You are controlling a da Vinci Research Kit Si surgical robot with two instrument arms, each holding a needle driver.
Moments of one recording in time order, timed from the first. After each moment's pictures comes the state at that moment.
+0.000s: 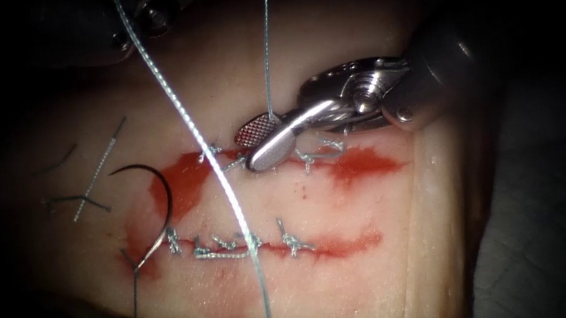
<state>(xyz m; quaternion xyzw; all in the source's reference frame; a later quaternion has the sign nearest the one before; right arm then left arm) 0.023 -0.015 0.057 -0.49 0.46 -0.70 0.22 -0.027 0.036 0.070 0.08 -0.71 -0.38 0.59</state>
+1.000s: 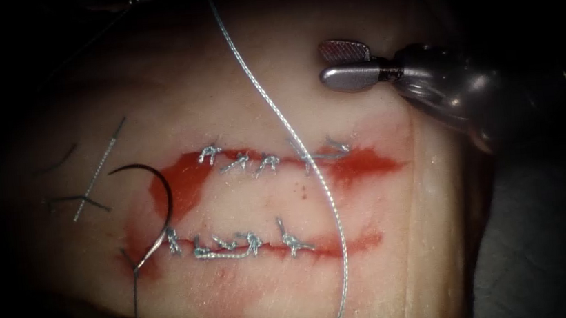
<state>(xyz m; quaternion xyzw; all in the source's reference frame) 0.013 -0.013 0.056 -0.62 0.23 -0.60 0.45 -0.016 0.034 0.084 -0.04 -0.26 -0.09 0.96</state>
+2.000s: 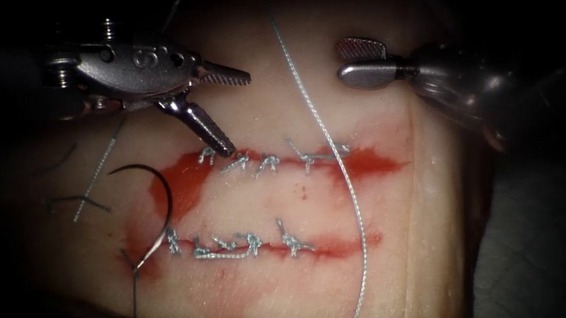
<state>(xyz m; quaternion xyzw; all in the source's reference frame) 0.011 -0.013 0.056 -0.62 0.23 -0.60 0.45 -0.026 0.026 0.071 0.31 -0.51 -0.05 0.80</state>
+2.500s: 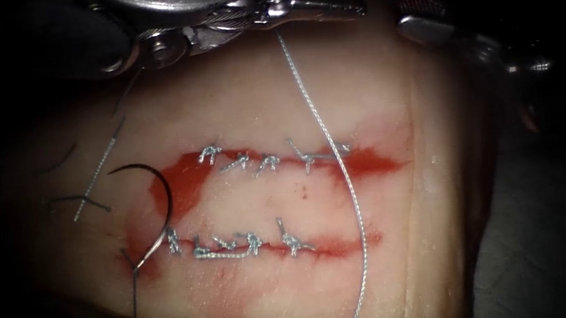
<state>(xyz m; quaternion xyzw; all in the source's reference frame) 0.004 -0.011 0.056 -0.64 0.24 -0.55 0.49 -0.034 0.029 0.064 0.15 -0.52 -0.27 0.80</state>
